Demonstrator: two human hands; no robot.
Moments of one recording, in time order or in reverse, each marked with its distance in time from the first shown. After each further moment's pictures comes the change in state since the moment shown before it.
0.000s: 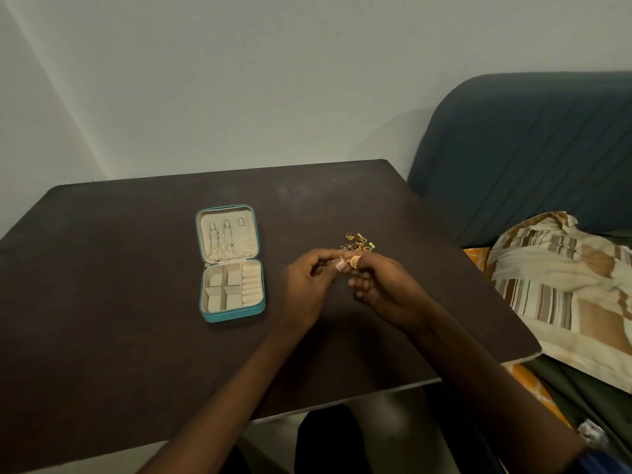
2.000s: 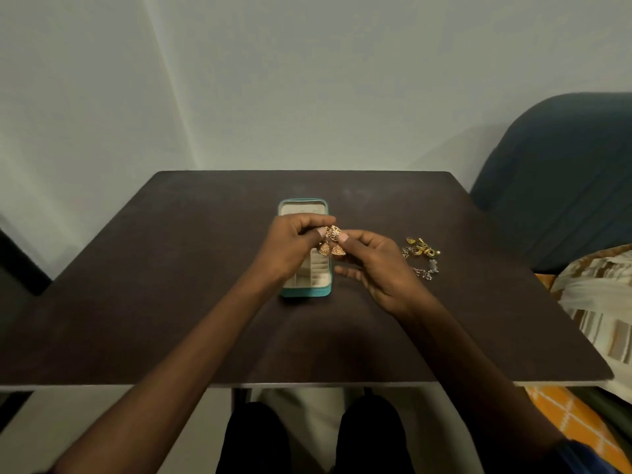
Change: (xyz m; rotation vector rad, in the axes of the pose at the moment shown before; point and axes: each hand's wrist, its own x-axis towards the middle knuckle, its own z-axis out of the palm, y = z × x) left_hand 0.003 0.045 -0.125 -0.013 0.039 -0.117; right_hand -0.026 0.000 0.103 -0.029 -0.259 -0.223
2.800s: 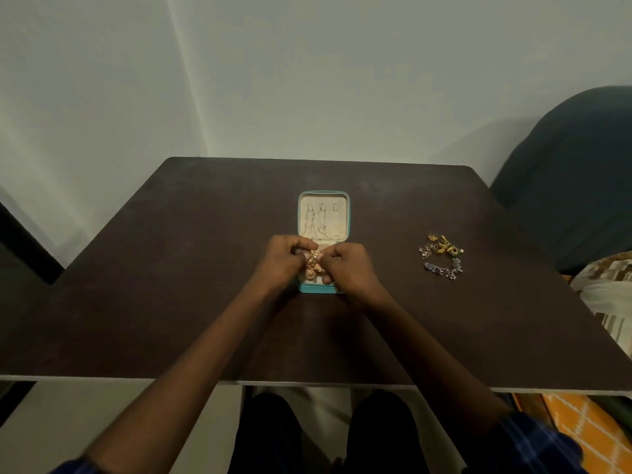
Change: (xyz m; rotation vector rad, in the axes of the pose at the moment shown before) left_hand 0.003 -0.069 -0.041 0.223 0.030 -0.271; right_hand 0.040 0.053 0.049 -0.627 0.142 0.012
